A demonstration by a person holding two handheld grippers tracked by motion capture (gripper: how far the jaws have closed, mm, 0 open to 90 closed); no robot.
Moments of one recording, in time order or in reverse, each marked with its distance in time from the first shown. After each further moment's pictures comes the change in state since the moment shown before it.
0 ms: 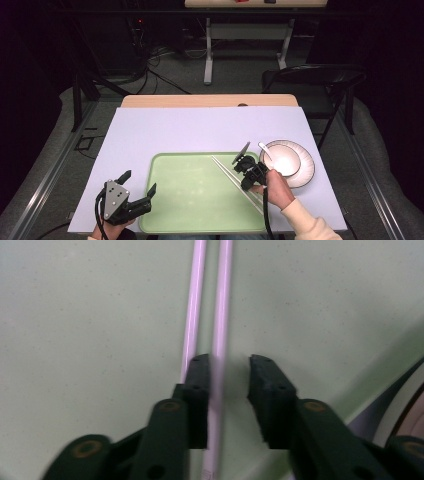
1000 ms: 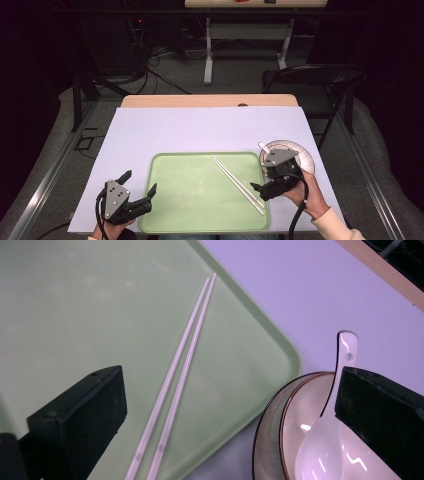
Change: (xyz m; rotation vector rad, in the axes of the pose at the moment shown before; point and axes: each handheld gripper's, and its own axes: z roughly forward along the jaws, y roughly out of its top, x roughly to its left) left arm 0.000 0.000 0.001 0.012 0.001 0.009; right arm -0.012 -0.076 -0.083 -0.585 -0.091 -0.225
